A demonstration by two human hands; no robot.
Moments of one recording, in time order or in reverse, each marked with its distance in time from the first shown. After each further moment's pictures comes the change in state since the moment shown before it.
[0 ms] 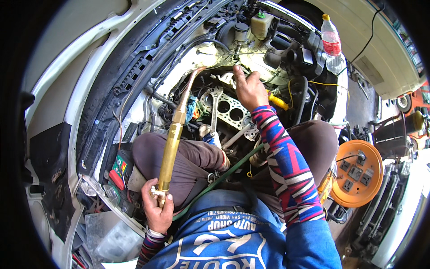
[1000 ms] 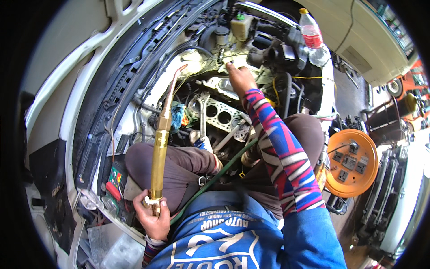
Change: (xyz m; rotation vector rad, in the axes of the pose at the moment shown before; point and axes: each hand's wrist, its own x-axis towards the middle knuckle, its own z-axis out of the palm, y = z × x) left_hand -0.011 0.000 0.008 -0.013 0.137 -0.042; right_hand 0.047 0.031 -0.015 0.555 -0.166 0.659
